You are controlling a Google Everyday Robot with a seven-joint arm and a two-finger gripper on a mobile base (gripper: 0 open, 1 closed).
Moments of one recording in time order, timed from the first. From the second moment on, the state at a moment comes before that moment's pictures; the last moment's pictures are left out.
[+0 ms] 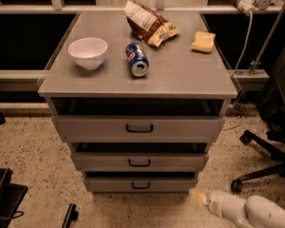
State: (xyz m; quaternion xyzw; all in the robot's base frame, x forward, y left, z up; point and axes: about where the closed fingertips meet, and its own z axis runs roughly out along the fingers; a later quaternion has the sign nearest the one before) arm 0.469 -0.220 0.397 -0.09 0.89 0.29 0.35
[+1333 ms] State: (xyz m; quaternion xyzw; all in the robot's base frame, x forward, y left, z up) arm 0.453 -0.209 0.397 -0.10 0.88 0.32 0.33
